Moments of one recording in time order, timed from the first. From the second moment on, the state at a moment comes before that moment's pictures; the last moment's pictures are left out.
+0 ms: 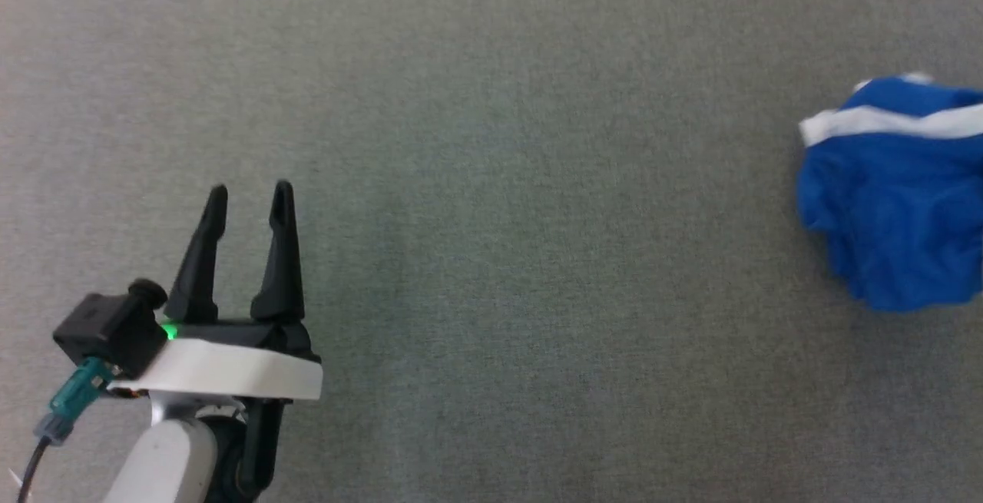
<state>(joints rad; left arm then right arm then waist) -0.12 0.33 -0.22 -0.20 -0.59 0.19 -0.19 -0.32 -0.44 -0.13 -0.08 0.18 0.13 0.76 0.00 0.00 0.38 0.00</state>
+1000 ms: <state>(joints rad) -0.23 0.39 -0.23 -0.30 -0.52 0.18 -0.19 -0.47 -0.68 -0.16 0.16 0.06 0.13 0.62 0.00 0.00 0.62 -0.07</state>
